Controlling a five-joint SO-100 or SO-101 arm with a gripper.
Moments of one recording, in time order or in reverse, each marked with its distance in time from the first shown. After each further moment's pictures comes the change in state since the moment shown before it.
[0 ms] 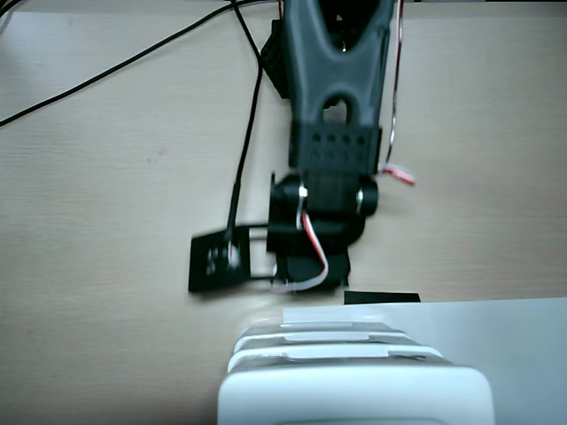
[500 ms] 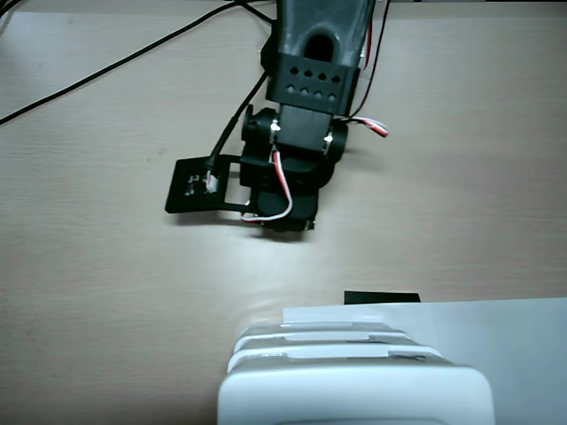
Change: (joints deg) arm 8.6 16.5 15.1 6.6 0.8
